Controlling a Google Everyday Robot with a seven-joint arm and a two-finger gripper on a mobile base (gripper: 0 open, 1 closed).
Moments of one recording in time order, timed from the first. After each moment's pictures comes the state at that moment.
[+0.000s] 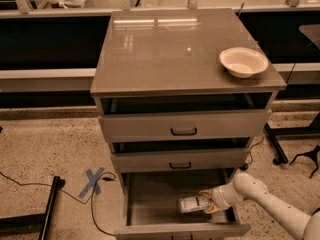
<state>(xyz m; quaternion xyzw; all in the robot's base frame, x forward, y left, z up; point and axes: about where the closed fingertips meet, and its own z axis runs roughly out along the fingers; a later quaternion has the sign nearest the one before) 0.518 -0.219 0.224 -0.79 0.55 0.12 0.26</state>
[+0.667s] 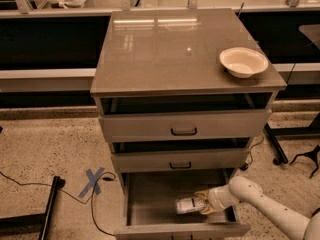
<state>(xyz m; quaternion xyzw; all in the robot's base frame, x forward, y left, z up) 0.516 -0.202 0.221 -0.79 0.54 0.11 0.27</state>
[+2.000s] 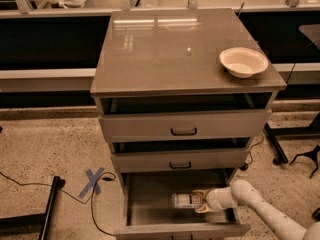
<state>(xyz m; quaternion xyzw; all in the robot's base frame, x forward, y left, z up) 0.530 -0.186 0.208 -0.73 0.58 0.14 0.34</state>
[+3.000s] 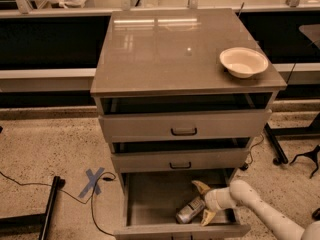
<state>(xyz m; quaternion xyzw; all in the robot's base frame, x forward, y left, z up) 0.527 -0.180 0.205 -0.73 0.57 0.14 0.34</state>
